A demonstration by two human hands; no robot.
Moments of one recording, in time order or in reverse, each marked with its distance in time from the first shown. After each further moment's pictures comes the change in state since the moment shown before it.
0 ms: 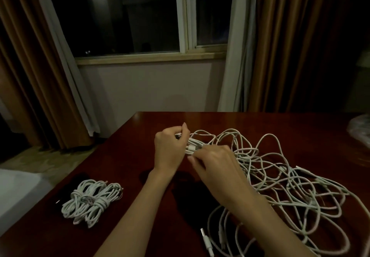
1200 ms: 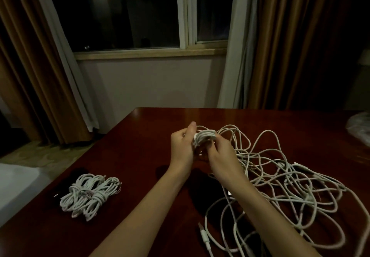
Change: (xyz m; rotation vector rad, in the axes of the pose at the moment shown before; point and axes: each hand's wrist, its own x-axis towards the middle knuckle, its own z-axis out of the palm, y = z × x) left_hand -0.017 0.030 0.022 -0.641 -0.108 -0.558; right_hand 0.006 0.017 0.014 0.723 0.027 0.537
